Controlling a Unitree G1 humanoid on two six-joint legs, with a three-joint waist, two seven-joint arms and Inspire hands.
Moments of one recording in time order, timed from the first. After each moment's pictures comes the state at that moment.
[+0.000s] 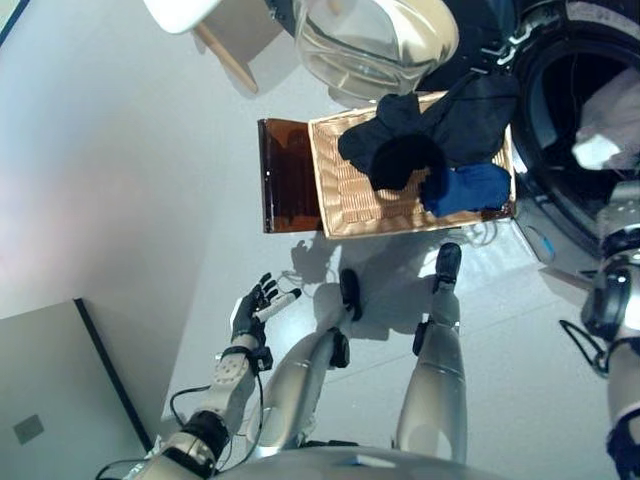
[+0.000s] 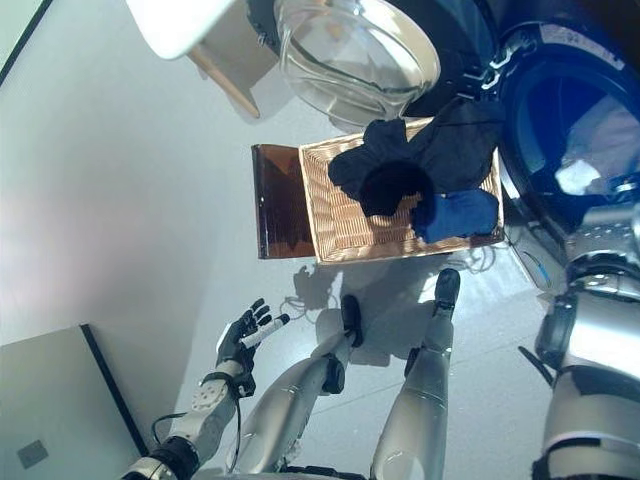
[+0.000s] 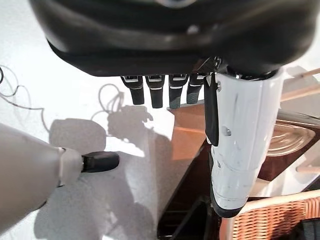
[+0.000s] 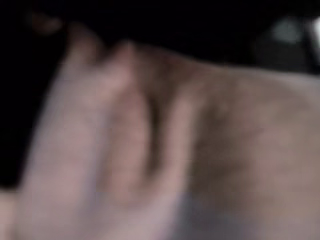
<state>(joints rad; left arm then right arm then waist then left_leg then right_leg) -0.14 0.14 -0.37 0.78 -0.61 -0.29 0.13 -1.16 -0.86 -0.18 1.40 1.16 -0.26 -0.39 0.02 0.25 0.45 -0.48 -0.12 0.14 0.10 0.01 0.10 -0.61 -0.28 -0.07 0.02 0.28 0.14</state>
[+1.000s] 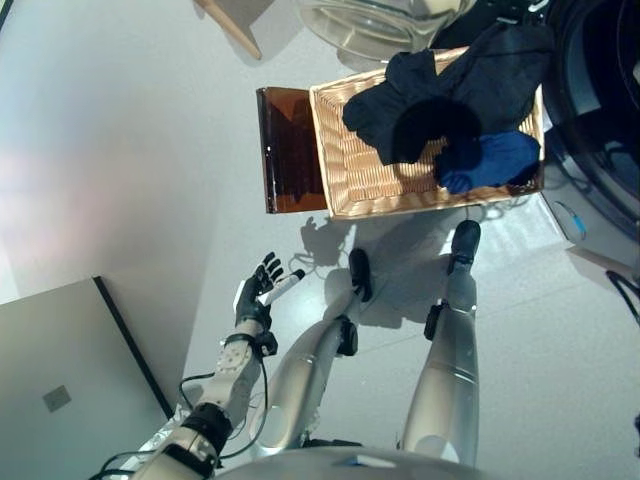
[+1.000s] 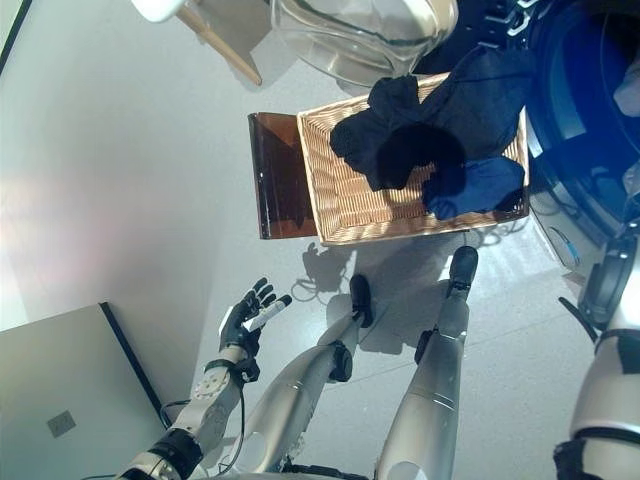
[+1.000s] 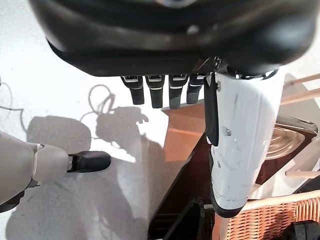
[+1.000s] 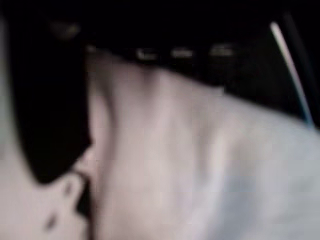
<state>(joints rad) -0.15 0.14 -0.38 0.68 -0.63 -0.32 0.16 -1.45 -0.94 0.04 1.50 0.99 -0.22 -0.49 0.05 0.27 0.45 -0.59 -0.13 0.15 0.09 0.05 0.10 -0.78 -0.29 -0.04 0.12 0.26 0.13</state>
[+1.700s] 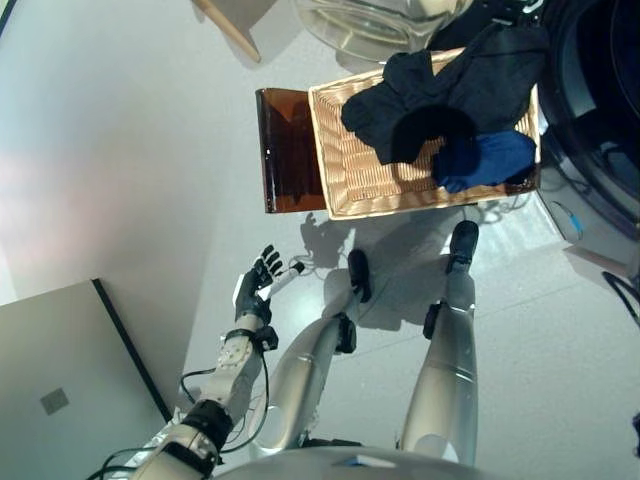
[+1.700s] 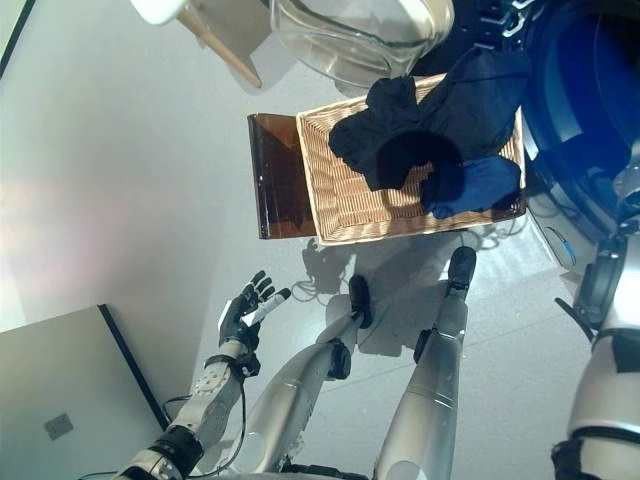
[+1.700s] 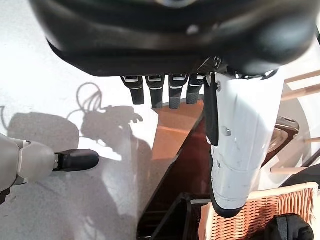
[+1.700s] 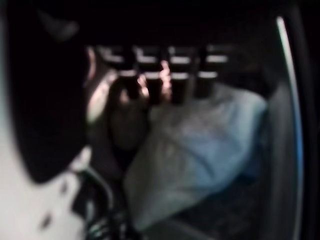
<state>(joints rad) -0.16 0.14 -0.38 0.67 -0.63 -0.33 0.17 -1.45 -0.90 0.05 1.50 0.95 -0.21 -0.46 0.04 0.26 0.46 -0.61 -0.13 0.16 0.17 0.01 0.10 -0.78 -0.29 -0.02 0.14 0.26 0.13</state>
